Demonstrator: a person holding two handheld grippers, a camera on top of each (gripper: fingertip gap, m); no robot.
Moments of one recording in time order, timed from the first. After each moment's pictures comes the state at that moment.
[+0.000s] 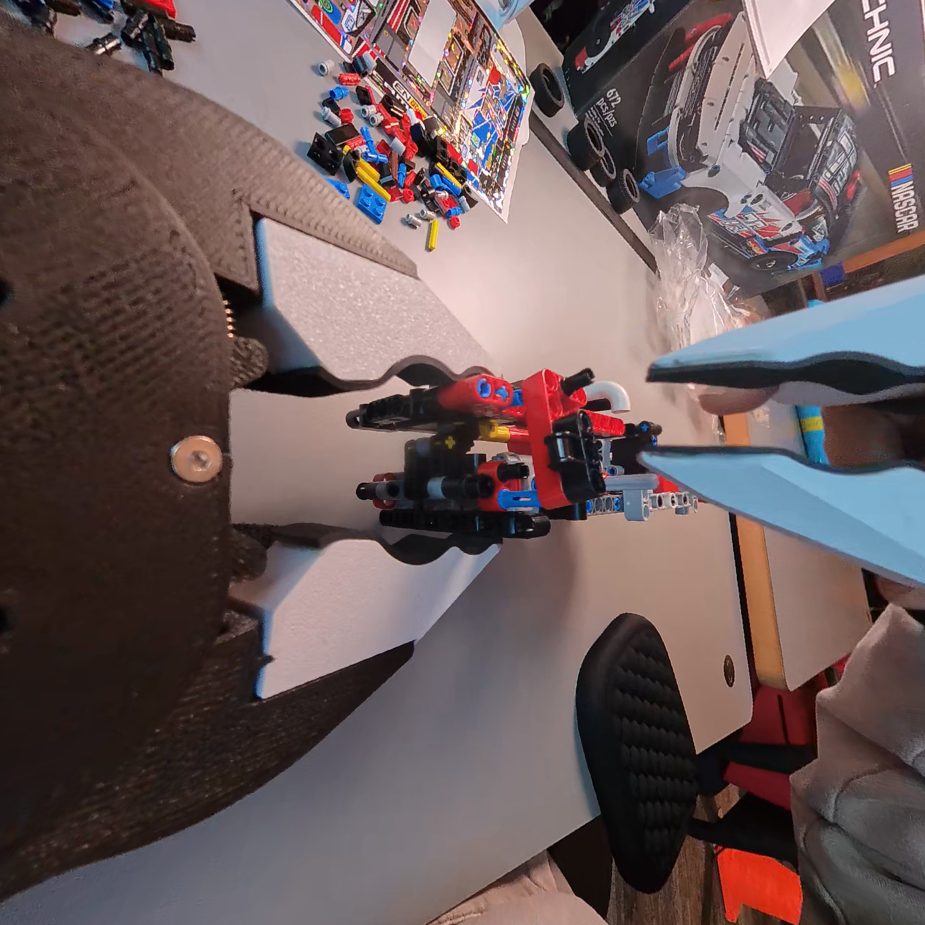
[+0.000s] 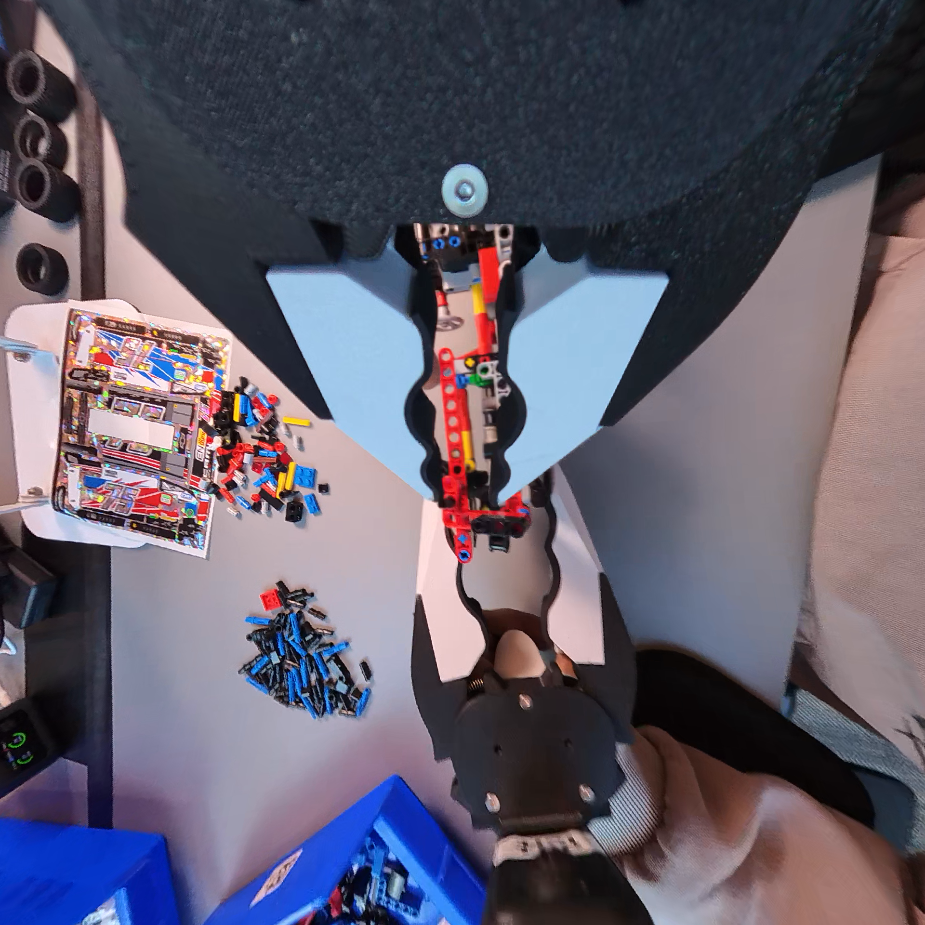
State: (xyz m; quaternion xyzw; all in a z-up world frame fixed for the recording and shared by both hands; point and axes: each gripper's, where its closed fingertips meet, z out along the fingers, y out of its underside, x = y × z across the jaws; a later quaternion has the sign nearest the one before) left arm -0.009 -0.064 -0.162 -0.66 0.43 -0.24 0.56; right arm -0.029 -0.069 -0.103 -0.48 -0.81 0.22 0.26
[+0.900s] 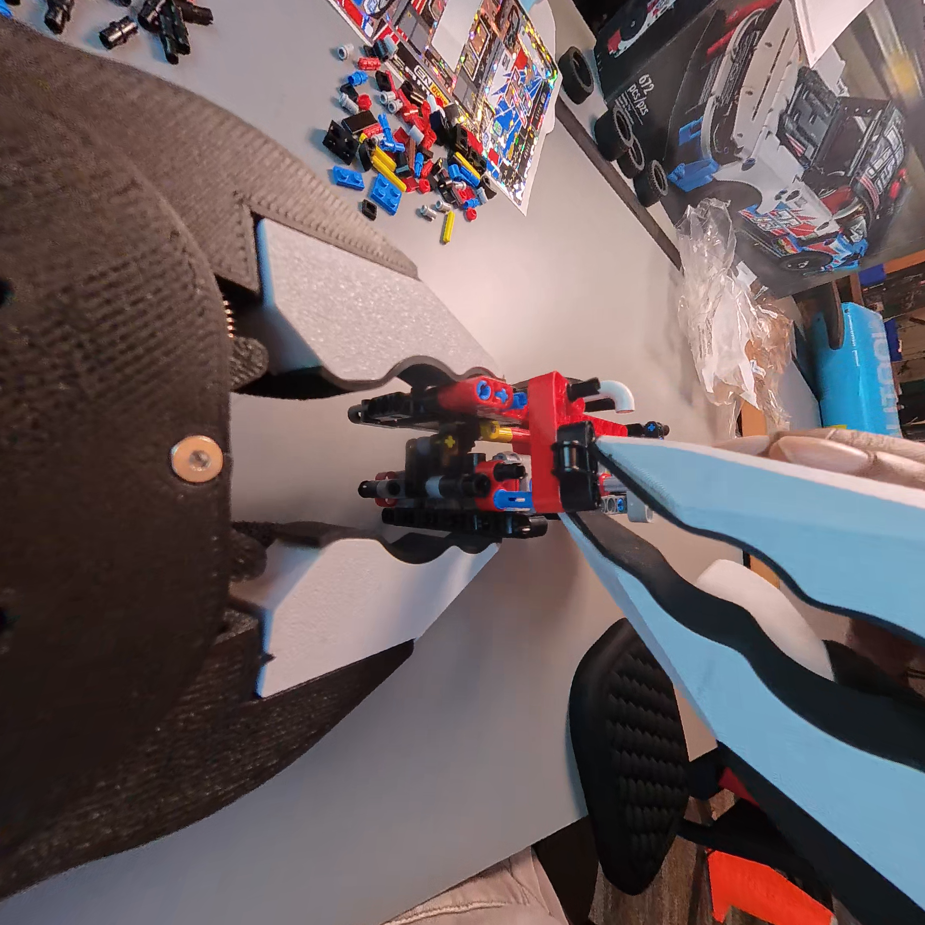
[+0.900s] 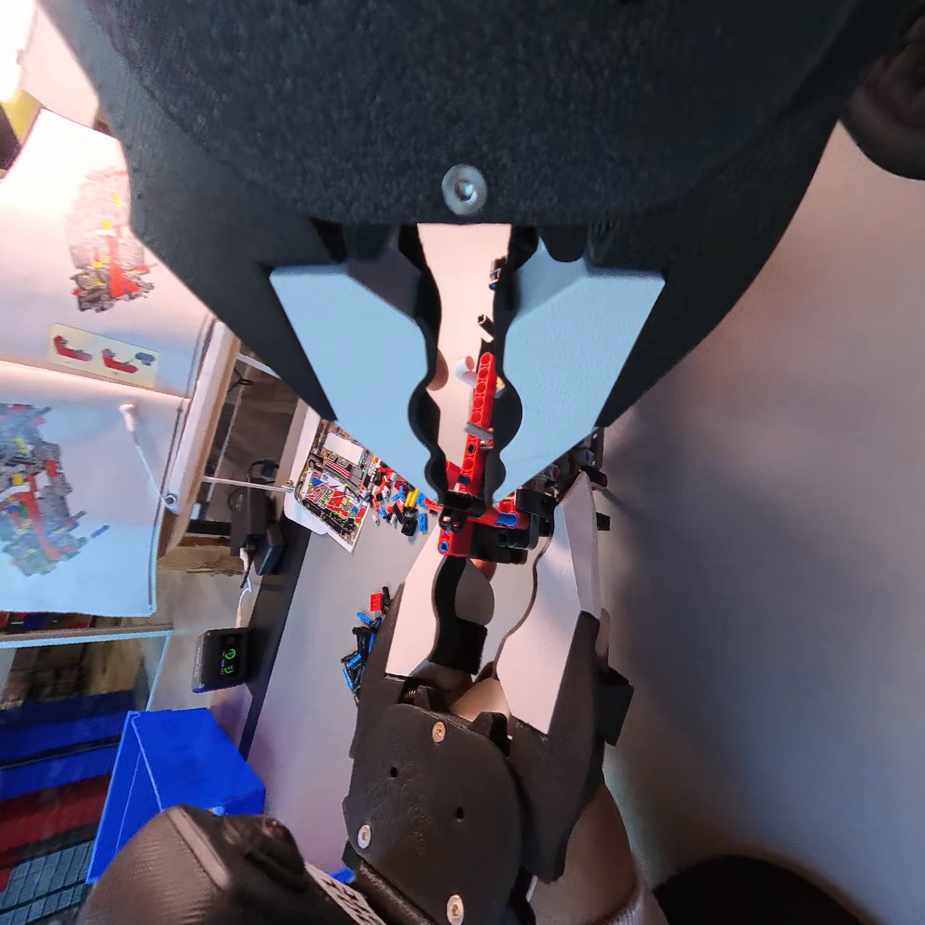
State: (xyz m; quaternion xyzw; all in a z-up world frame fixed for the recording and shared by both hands) left arm -0.009 -0.061 -0.163 -0.69 0.41 -0.24 0.55; right arm -0.032 -0.081 -0.118 -0.34 -0.85 -0.04 0.39
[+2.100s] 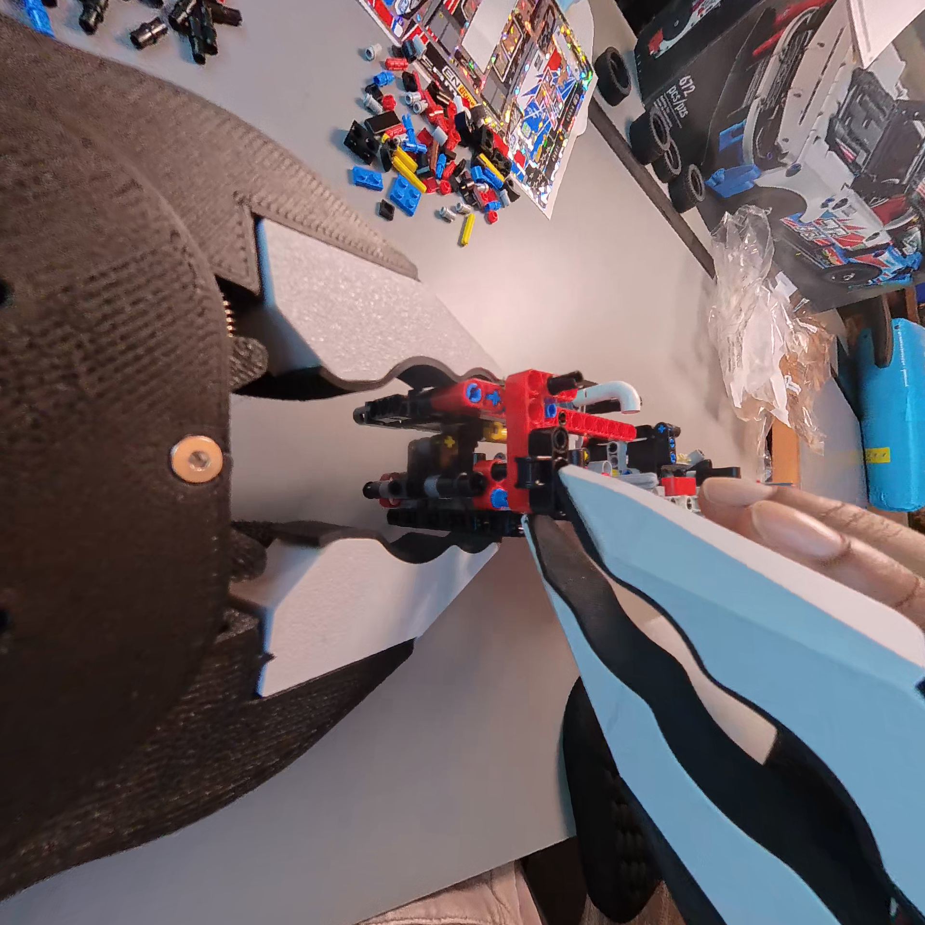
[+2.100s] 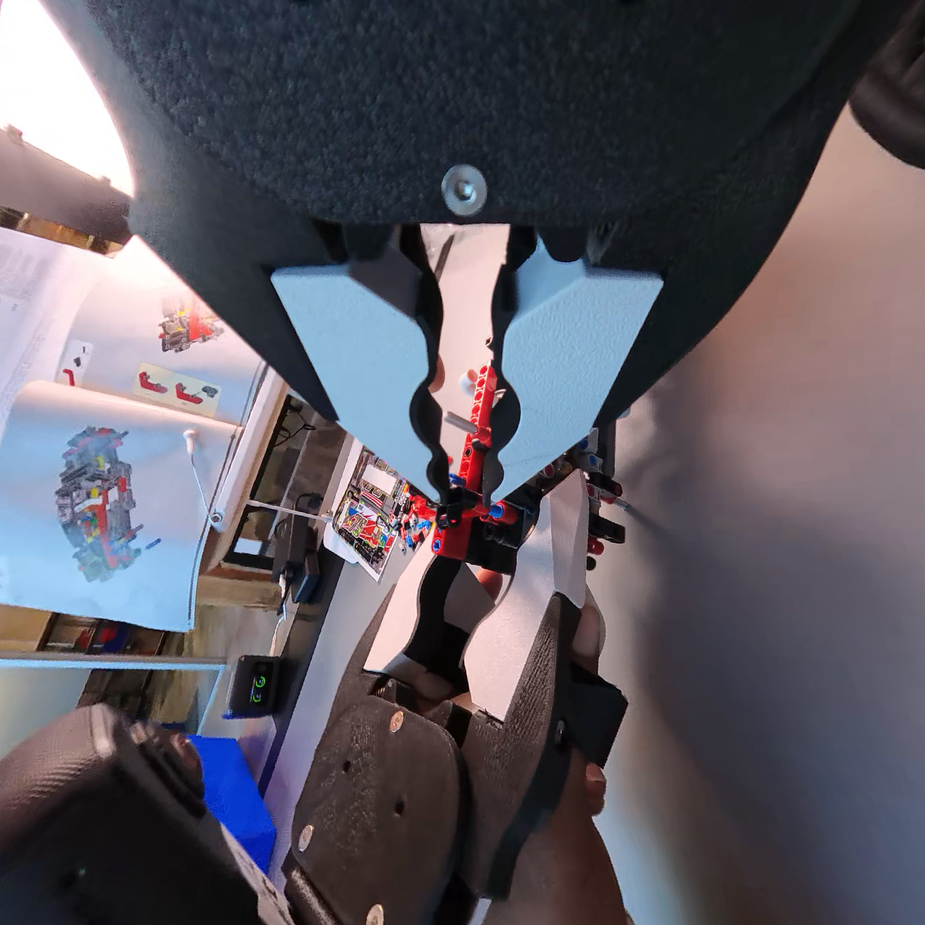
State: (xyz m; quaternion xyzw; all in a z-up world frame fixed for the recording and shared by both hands) left arm -0.008 -0.056 -0.164 -0.71 0.39 -0.23 0.53; right arm -0.031 -0.081 -0.124 -0.32 -0.85 -0.13 0.41
